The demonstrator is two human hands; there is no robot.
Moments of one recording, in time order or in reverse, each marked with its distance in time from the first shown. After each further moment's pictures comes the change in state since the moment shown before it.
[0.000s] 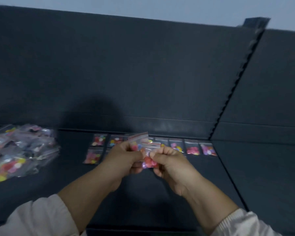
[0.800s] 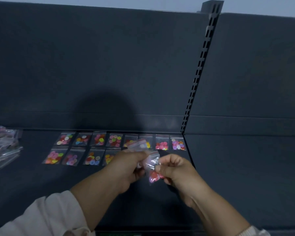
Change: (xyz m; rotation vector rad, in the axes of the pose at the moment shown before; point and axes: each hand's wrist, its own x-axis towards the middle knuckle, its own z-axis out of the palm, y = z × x) left_hand 0.017 -0.014 0.127 -0.160 0.098 -0.271; right_hand -0.027 0.006 -0.133 -0.166 0.088 -0.003
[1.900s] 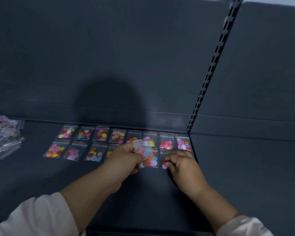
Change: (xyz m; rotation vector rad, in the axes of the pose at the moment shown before) left_hand 0.008 0.002 -0.019 0.324 -0.010 0.162; right_hand 0.055 0.031 -0.027 -1.089 0.176 -0.658
